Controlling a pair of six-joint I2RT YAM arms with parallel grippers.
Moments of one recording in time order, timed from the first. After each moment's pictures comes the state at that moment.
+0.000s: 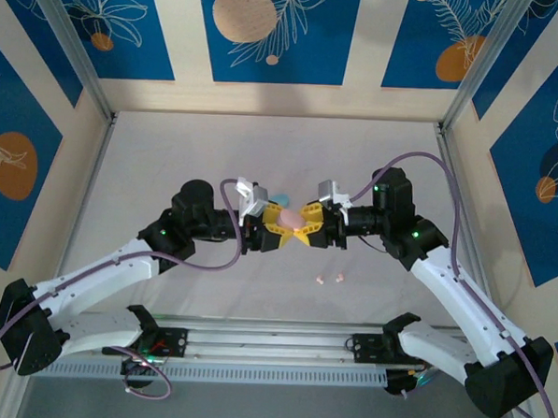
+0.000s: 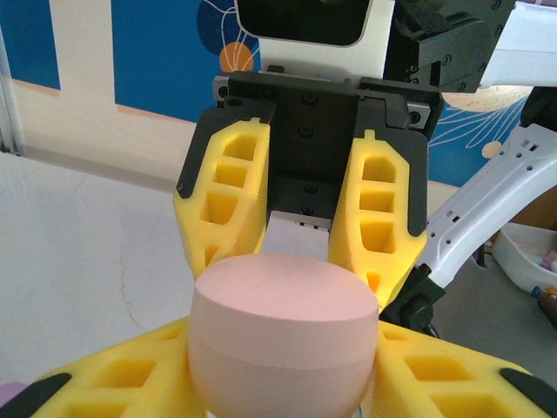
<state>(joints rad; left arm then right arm) -0.80 1.10 0.83 0.16 0.68 -0.13 0.48 0.99 0.93 -0.36 -1.03 -0.28</state>
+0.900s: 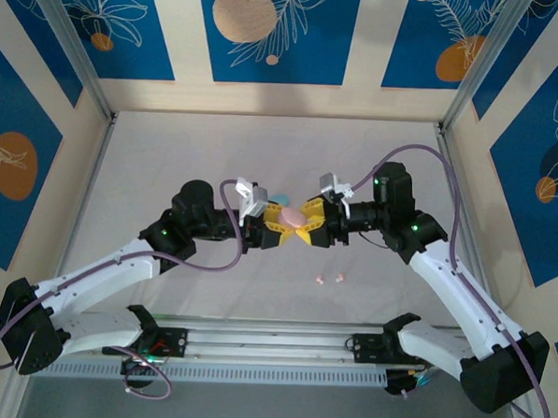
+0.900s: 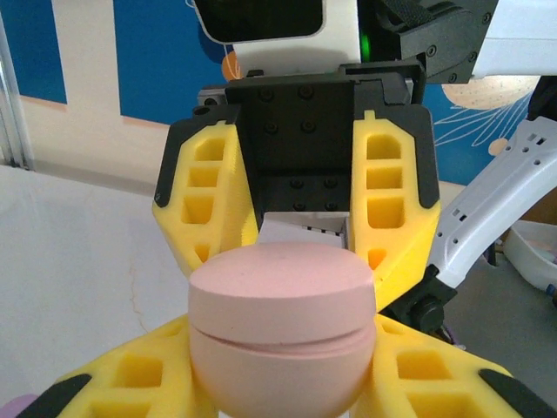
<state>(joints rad) -0.80 1.10 0.82 0.19 0.68 -0.10 0.43 1.04 0.97 -0.40 -1.12 -0.16</state>
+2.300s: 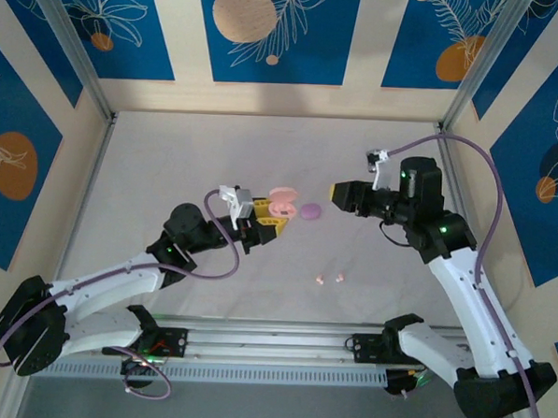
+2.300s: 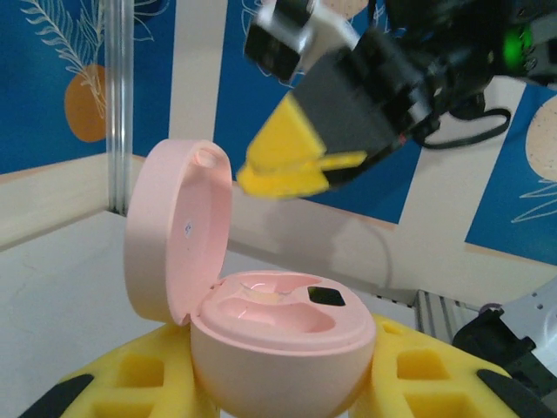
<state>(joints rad) -0.80 1.09 0.57 0.66 0.44 -0.21 0.29 0.97 1.08 -0.67 -0.50 0.47</state>
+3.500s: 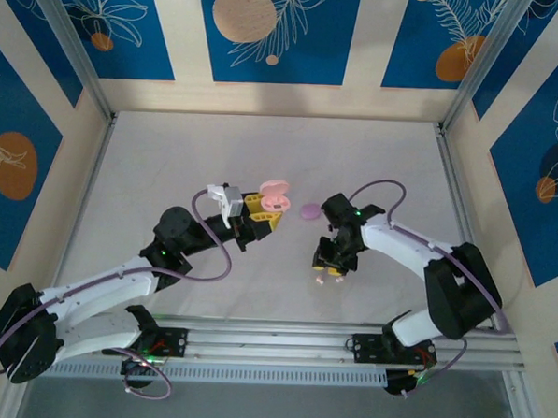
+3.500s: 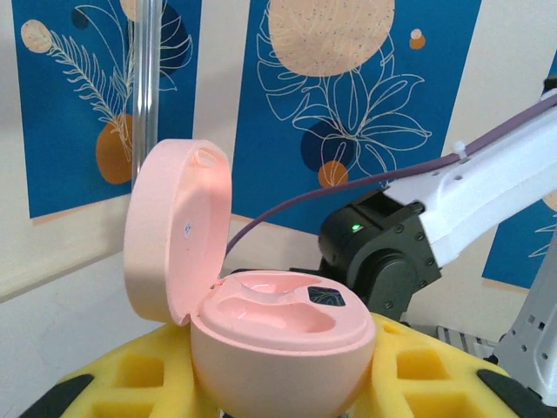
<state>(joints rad) -0.80 1.03 0.56 0.69 0.39 -0.21 0.56 1.49 0.88 -0.88 -0.26 0.74</state>
